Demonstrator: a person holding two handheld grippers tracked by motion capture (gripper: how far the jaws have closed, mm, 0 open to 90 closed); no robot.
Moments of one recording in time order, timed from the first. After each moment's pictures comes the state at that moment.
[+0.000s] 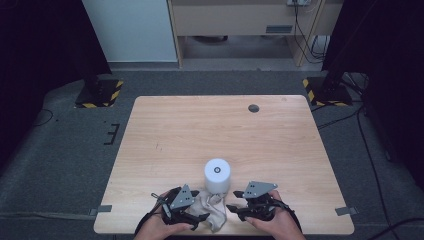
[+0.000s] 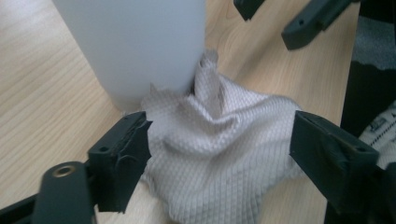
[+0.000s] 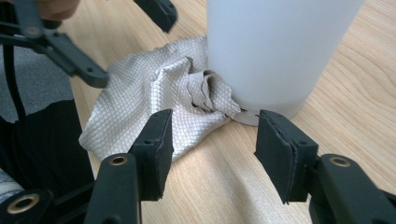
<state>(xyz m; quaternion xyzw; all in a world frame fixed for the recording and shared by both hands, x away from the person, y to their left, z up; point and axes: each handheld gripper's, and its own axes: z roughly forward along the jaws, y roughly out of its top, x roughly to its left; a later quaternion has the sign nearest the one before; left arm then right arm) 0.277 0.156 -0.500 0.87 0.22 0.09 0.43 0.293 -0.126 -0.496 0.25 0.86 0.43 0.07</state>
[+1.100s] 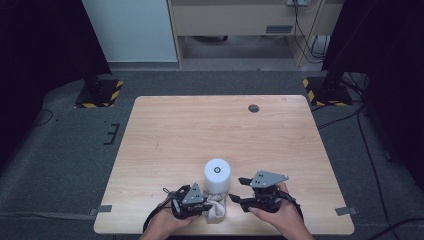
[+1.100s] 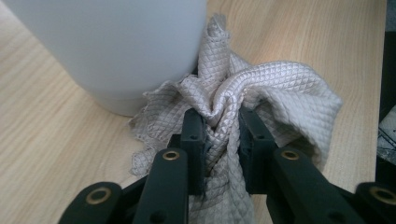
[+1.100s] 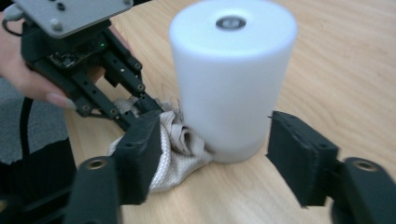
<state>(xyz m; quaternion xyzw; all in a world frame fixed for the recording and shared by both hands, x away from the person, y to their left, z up) 0.298 0.136 -0.516 0.90 0.20 0.08 0.38 0.305 -0.135 -0.462 0.26 0.83 0.48 0.10</state>
